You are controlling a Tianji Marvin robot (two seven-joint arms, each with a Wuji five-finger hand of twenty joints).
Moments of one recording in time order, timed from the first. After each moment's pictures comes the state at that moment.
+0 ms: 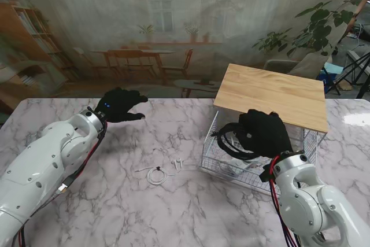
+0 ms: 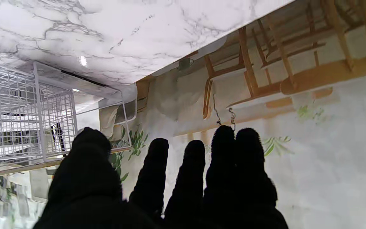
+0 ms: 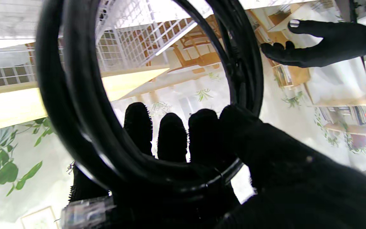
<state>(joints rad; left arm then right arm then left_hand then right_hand) 1.12 -1.01 -1.08 -1.25 1.14 -0.34 0.14 -1.83 -1.10 1.42 -2.09 -0.88 0.09 -0.01 0.83 -0.06 0.00 0.00 0.41 0.11 0.33 0.50 0.48 0.19 0.33 0.31 0.51 0.19 0.42 0.48 0.28 0.09 0.90 0.43 0.64 -0.46 0.98 -0.16 0.77 0.13 1.27 0.75 0.70 0.18 1.02 0.71 0.66 0.19 0.75 0.54 0.23 0.39 1.16 0.50</state>
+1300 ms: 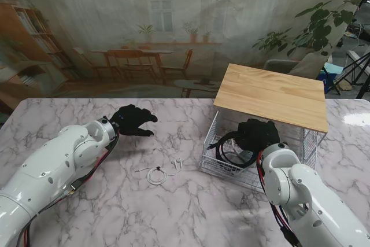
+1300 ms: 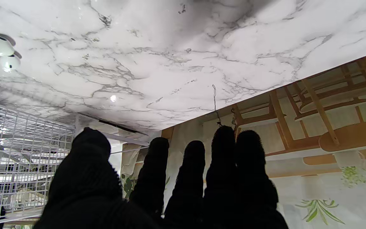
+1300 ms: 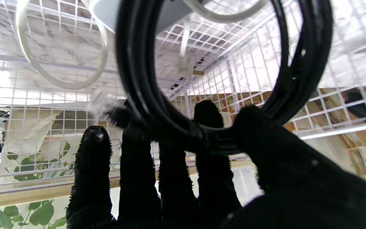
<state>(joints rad) 1.03 -1.02 -0.88 -1.13 1.05 -0.35 0.04 -1.57 -1.06 1.24 -1.79 -1.01 0.30 0.18 0.83 -0.06 0.00 0.00 0.42 0.11 0.34 0.50 0.47 0.19 0.33 0.31 0.50 0.20 0.42 0.48 0.25 0.10 0.90 0.43 0.58 -0.38 0.82 -0.14 0.65 0.05 0.85 0.46 0.59 0.16 0.75 0.50 0.62 0.19 0.61 0.43 0.22 0.37 1.16 0.45</state>
